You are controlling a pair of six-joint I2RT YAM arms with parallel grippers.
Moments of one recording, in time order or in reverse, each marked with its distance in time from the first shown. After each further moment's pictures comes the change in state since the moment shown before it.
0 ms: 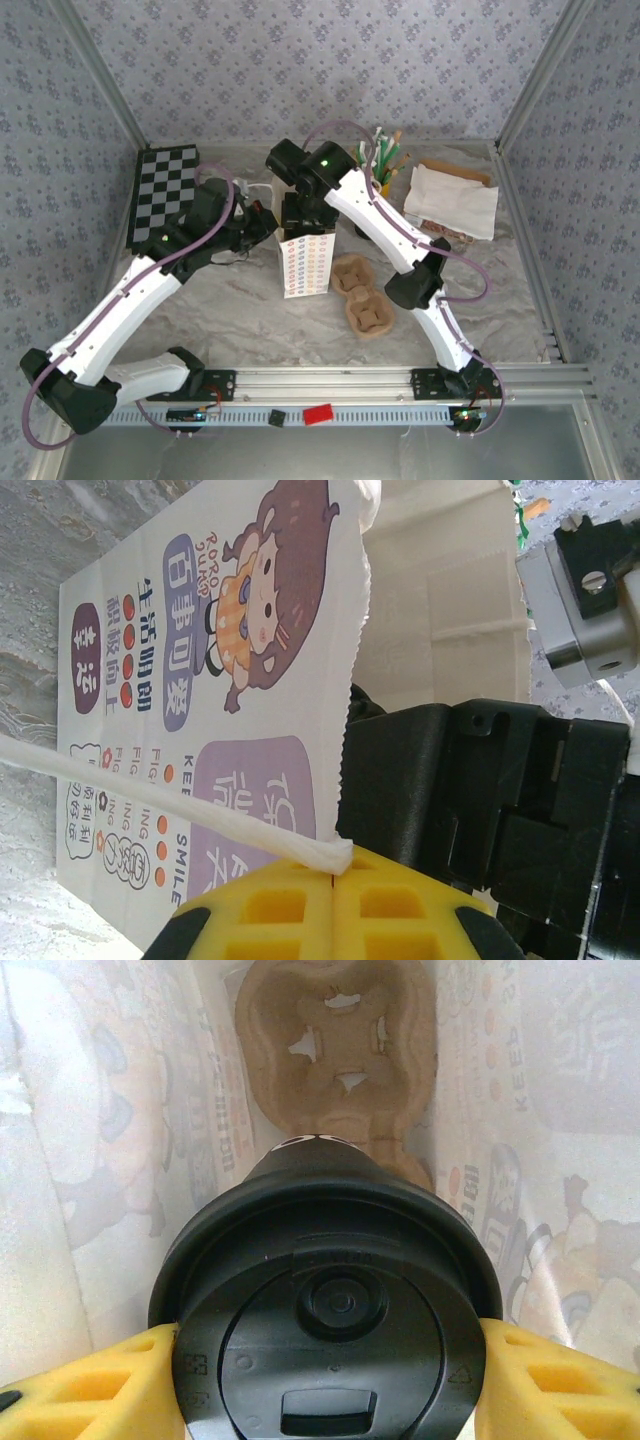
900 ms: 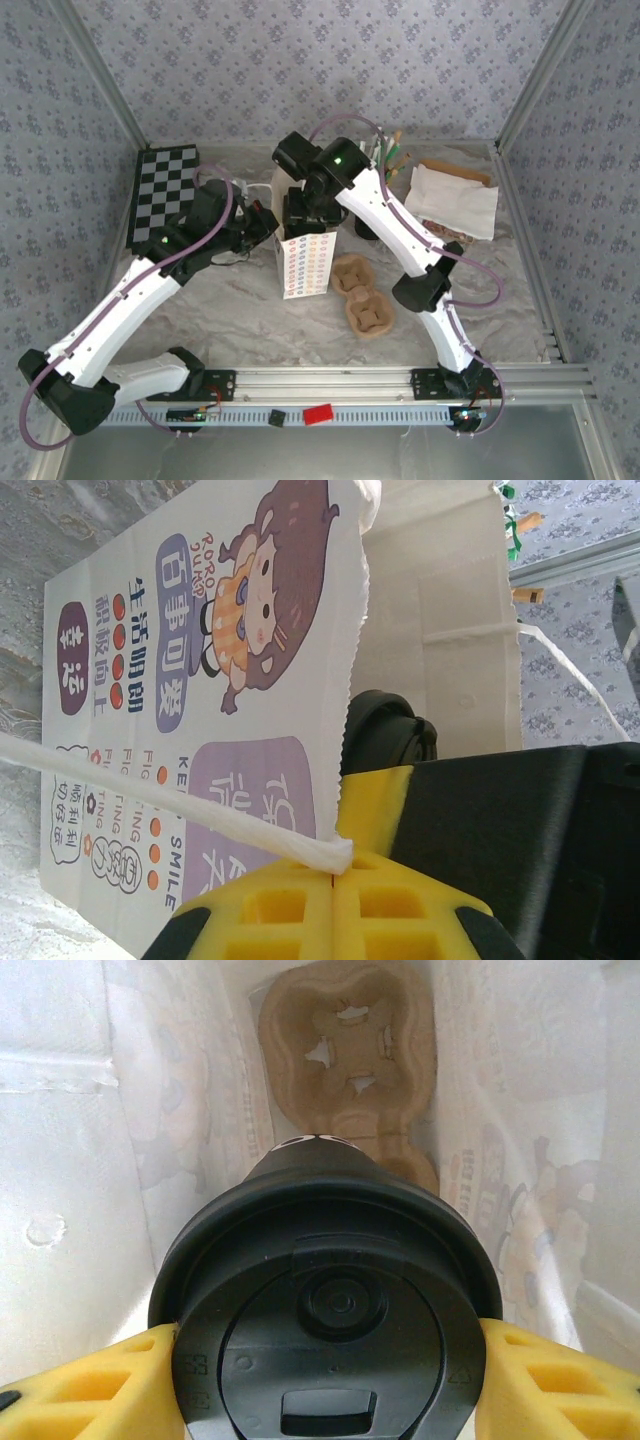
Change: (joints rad) left arm -0.020 -0.008 0.001 0.004 -0.032 -0.045; right arm -0.002 -0.066 0.000 0.000 -0.018 0.004
